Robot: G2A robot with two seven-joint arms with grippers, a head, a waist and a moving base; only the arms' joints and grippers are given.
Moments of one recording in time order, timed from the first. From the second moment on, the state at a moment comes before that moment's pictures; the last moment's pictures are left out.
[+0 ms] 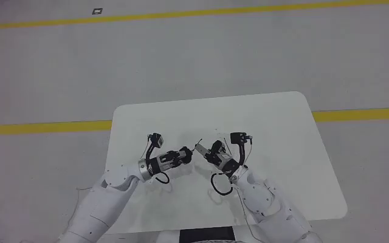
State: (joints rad) left arm 1.41 -1.06 -1.10 -1.42 -0.50 -0.30 -0.87; right arm -1.65 -1.29 1.08 -1.80 -0.54 -0.07 0.19
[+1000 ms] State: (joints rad) left arm 1.37 -1.07 -1.11 -1.31 -0.94 -0.06 -1.04; right arm -1.61 -1.27 1.01 -1.64 -1.23 -0.19 -0.11
